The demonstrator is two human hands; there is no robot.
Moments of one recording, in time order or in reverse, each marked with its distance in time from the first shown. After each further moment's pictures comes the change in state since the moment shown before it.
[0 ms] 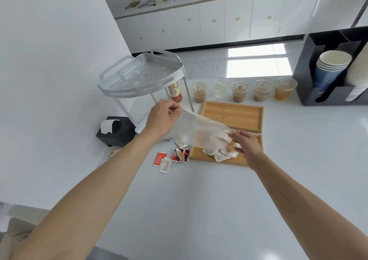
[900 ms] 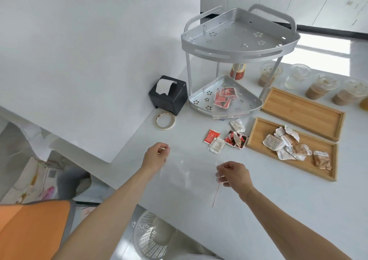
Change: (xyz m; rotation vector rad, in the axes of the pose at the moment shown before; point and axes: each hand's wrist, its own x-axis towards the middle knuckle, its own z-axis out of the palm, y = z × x) left_hand -0.167 -0.296 0.003 -0.469 -0.019 -0.755; right_hand -0.068 0.122 0.201 -0.487 -0.167 0.249
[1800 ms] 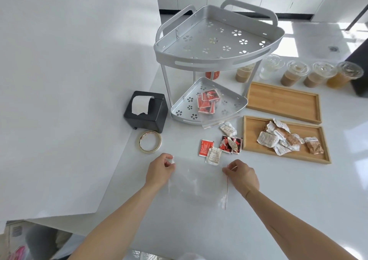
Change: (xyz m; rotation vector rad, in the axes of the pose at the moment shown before) left_hand 0.091 0.001 0.029 0.315 -0.209 0.179; right_hand 0.047 -0.004 0.012 -0.373 0.388 0.107
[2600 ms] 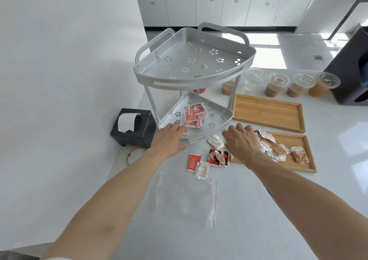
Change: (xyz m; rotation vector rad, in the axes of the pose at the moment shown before) left_hand 0.066 0.148 -0.021 0.859 -0.001 0.649; right_hand 0.073 -0.062 -0.100 -1.039 0.392 -0.766
